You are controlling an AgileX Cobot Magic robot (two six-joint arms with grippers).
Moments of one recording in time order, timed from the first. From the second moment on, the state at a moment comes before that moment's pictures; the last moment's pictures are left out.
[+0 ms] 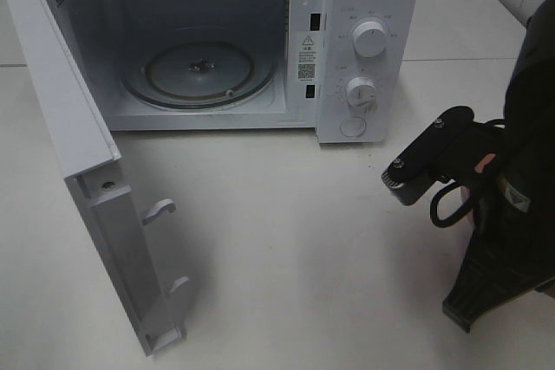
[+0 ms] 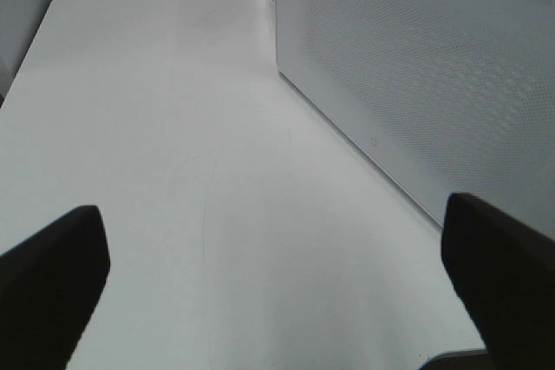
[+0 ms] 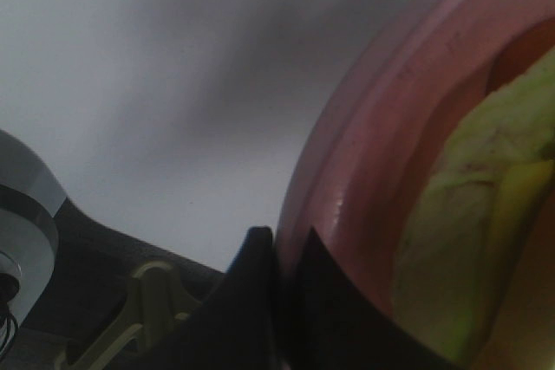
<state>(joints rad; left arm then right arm) 0.04 0.00 -0.50 -0.13 1.04 0.13 0.82 1.42 -0.76 -0.39 1.07 0.37</state>
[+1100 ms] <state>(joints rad) 0.04 0.00 -0.50 -0.13 1.04 0.13 1.06 1.41 -0.76 -0.41 1.07 0.10</state>
